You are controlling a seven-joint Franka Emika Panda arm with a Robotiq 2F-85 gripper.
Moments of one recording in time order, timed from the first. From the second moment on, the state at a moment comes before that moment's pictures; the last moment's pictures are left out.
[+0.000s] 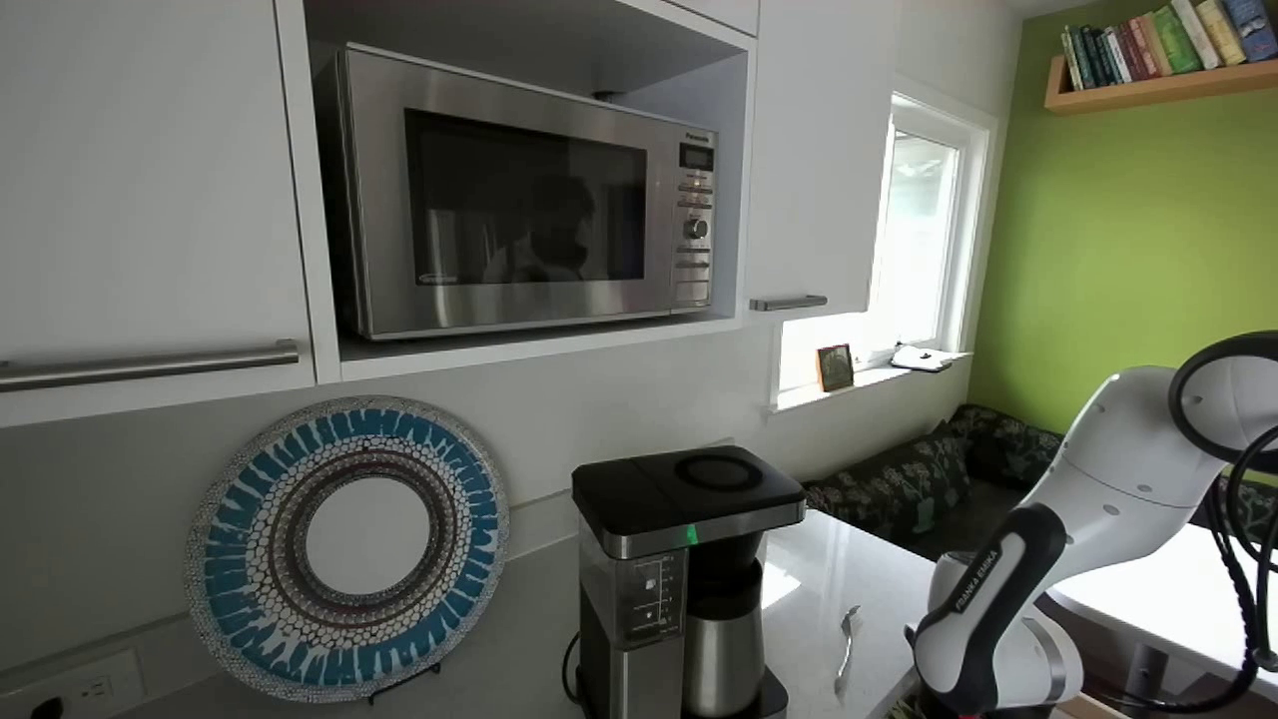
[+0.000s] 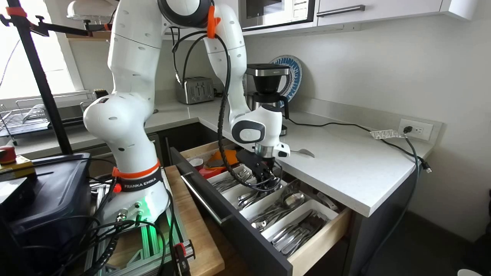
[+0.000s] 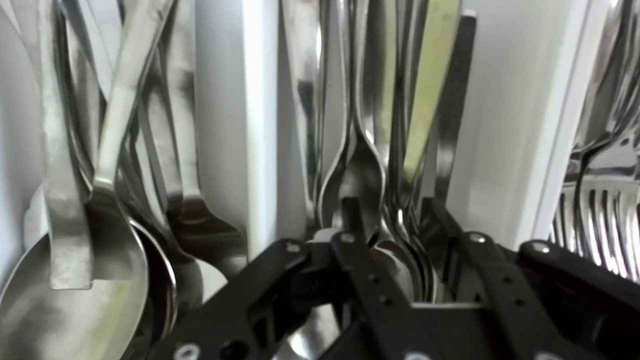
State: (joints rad) arm -0.40 0.35 0.19 -2.58 0.11 2.88 -0.54
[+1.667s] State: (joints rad) arm -0.40 0.18 0.18 -2.61 0.29 2.87 -0.51
